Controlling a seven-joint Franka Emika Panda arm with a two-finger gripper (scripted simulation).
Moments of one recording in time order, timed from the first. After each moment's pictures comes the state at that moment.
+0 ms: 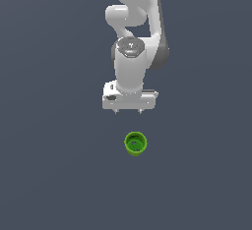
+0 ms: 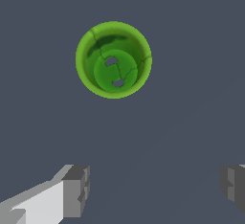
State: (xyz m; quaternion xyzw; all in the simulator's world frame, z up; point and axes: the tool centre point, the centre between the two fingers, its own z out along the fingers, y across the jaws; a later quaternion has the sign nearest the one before) arm -0.009 0.010 0.166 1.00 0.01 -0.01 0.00
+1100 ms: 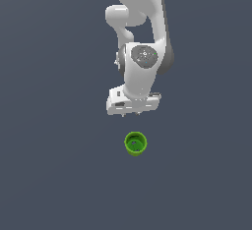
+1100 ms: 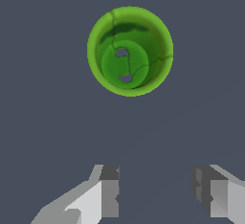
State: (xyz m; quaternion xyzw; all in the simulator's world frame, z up) arm -0.005 0.021 0.152 0.99 0.09 -0.04 0.04
